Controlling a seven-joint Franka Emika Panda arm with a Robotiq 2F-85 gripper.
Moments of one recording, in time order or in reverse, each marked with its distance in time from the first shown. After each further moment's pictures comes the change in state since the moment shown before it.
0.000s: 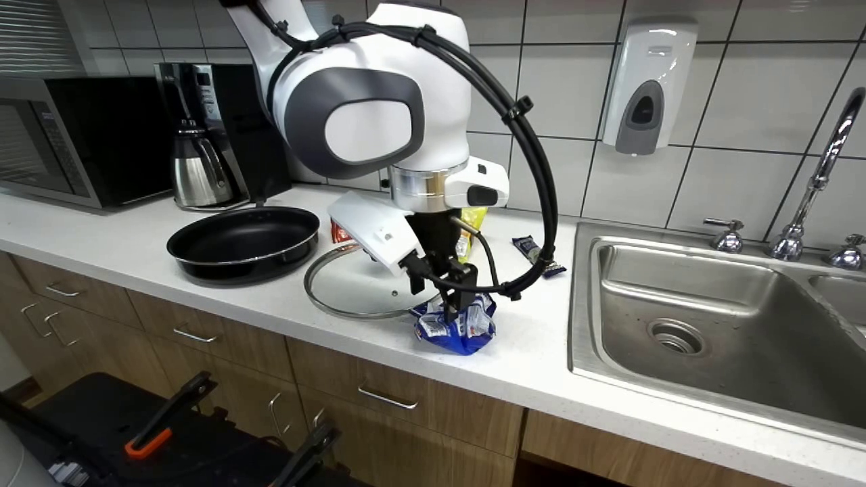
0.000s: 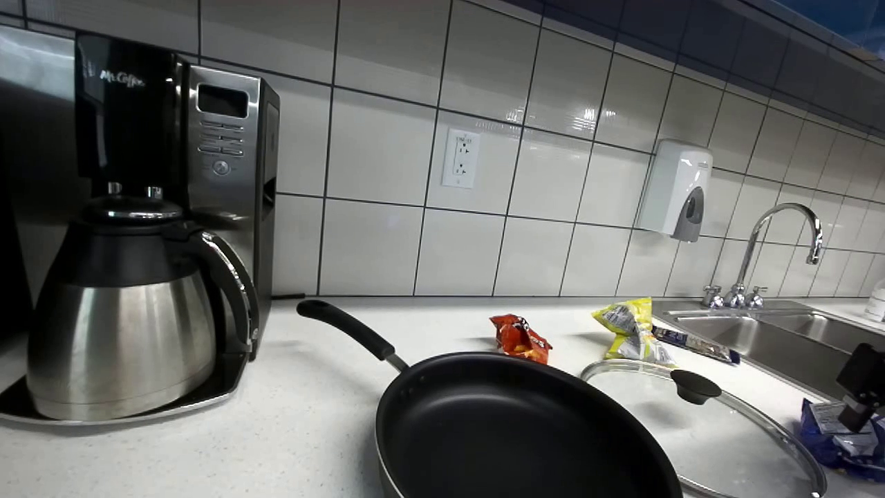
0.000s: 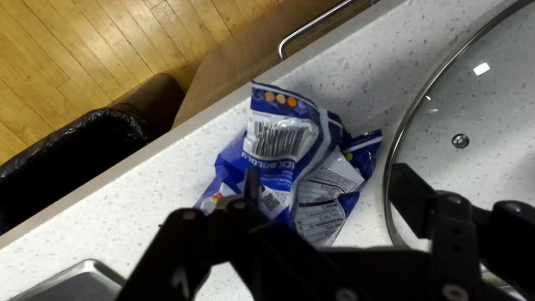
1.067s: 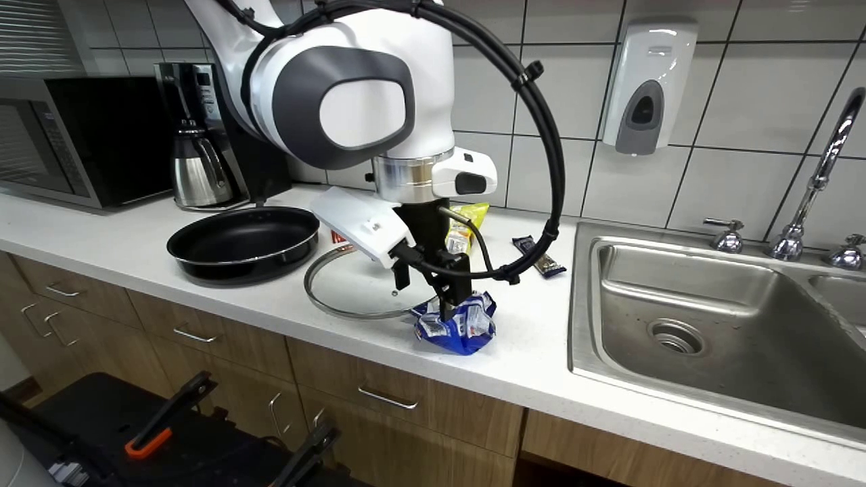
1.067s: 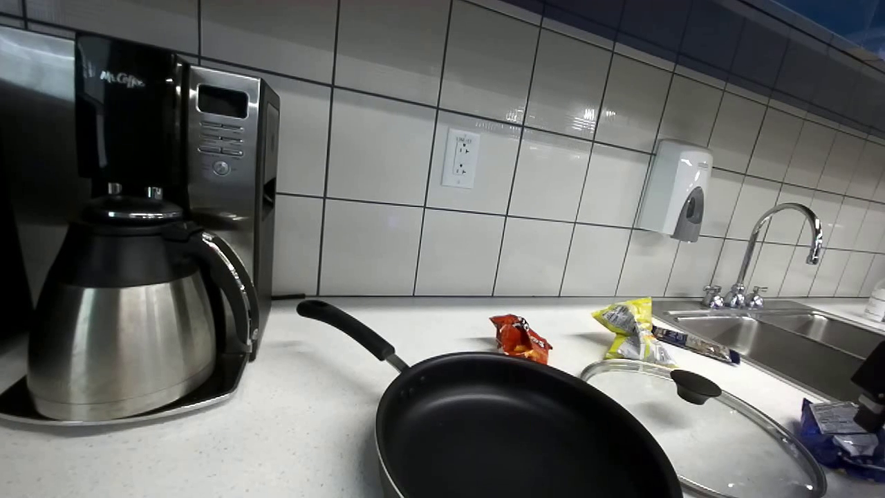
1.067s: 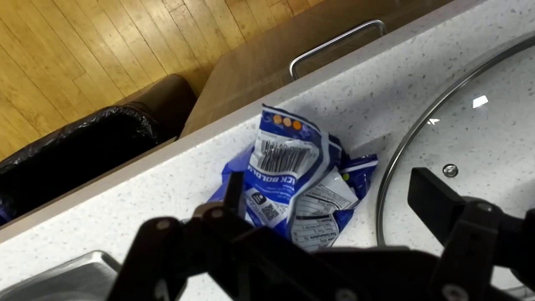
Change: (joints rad) arm -0.017 -0.075 -0.001 -0.051 -0.205 -0.031 0.107
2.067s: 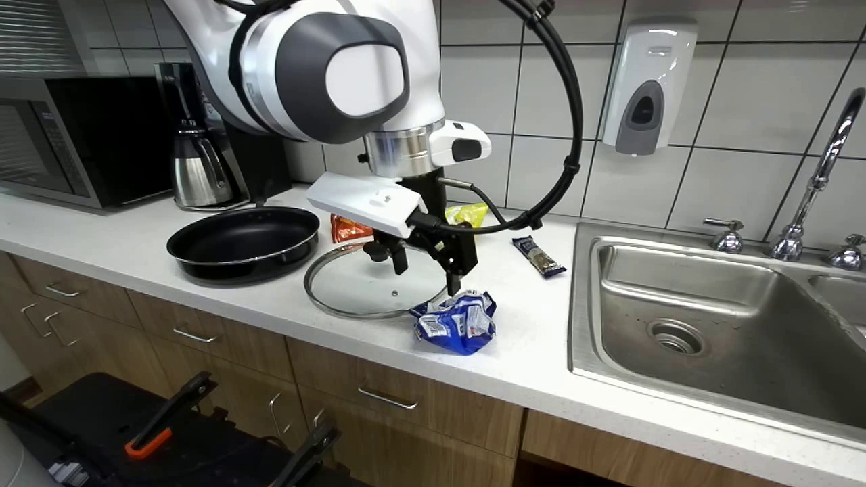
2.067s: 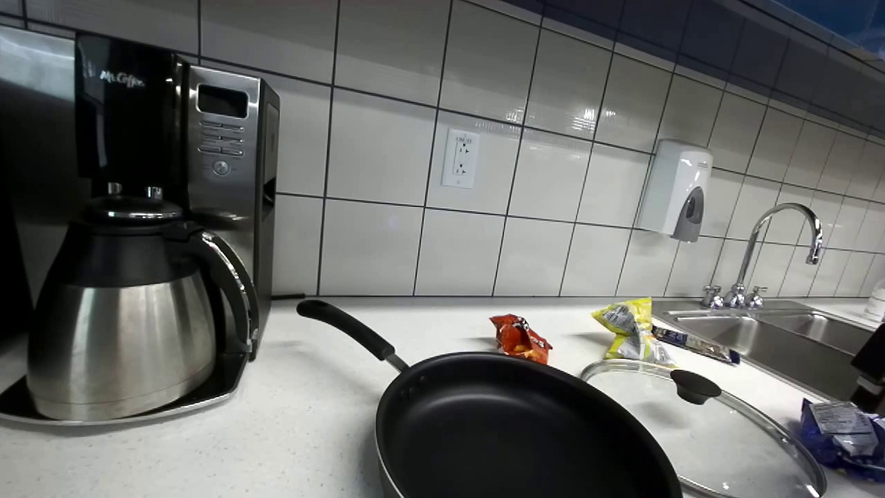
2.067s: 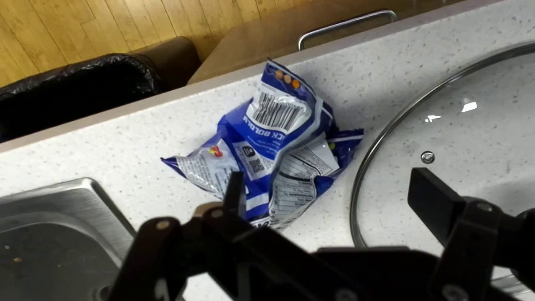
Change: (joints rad) arm -0.011 -0.063 0.020 0.001 -0.172 -0.011 -0.001
